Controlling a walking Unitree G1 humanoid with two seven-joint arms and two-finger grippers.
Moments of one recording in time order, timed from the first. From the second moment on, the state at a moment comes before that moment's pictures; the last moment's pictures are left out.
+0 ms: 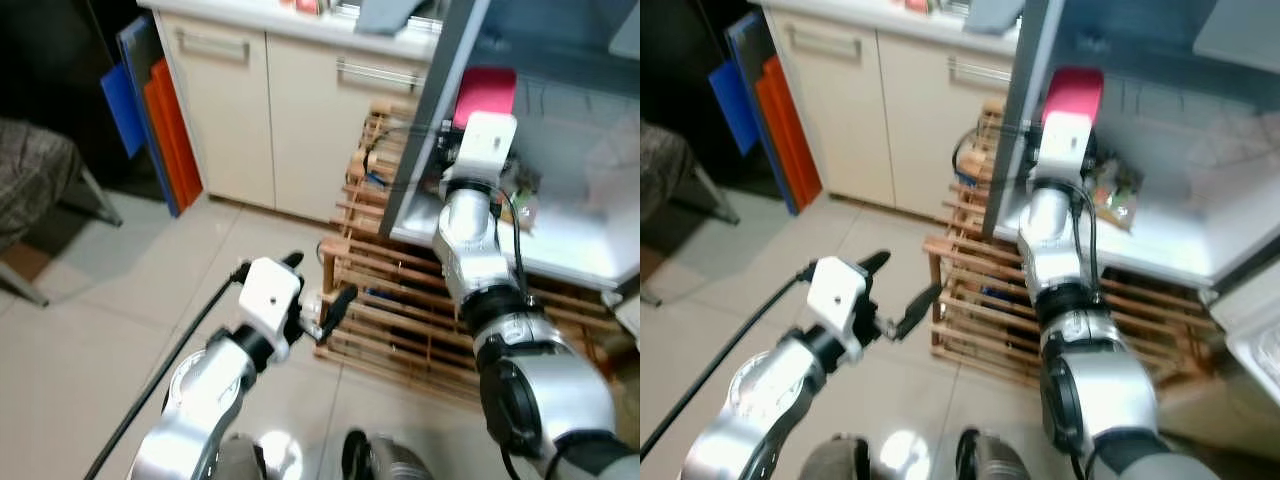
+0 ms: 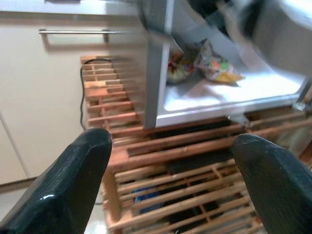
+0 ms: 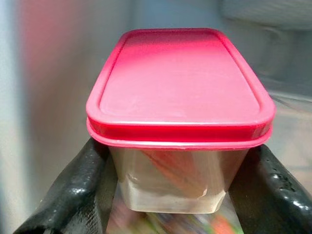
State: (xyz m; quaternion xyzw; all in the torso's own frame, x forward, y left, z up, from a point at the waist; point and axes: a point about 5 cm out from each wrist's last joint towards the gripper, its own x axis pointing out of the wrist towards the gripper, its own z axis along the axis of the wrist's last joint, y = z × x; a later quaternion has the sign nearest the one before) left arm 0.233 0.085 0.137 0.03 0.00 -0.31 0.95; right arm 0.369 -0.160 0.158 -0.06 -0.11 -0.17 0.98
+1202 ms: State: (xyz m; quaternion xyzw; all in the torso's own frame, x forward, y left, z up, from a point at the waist) left arm 0.286 0.075 0.151 0.03 -0.09 -0.29 0.95; right arm 0.375 -0.117 0.191 -0.02 -0.13 0.00 0.99
